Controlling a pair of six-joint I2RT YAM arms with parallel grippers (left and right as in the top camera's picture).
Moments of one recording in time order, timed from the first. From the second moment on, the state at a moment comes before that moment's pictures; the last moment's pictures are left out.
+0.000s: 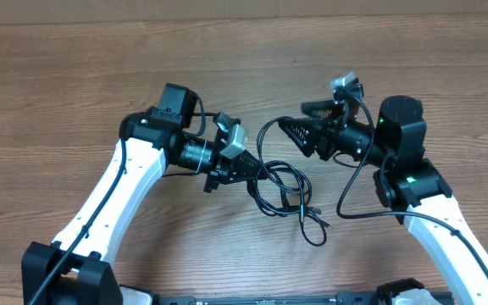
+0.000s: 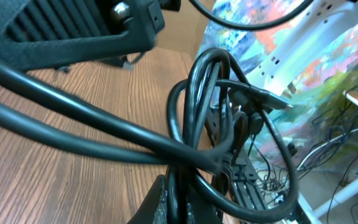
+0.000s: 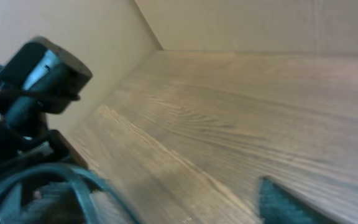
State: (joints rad) left arm -0.30 1.56 1.20 -0.98 1.33 1.05; right arm 0.23 1.21 0.83 0.04 -0.71 0.27
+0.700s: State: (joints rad) left arm -0.18 1.56 1.20 -0.98 1.31 1.06; right arm 0.23 1.21 0.83 -0.10 -1.00 0.28
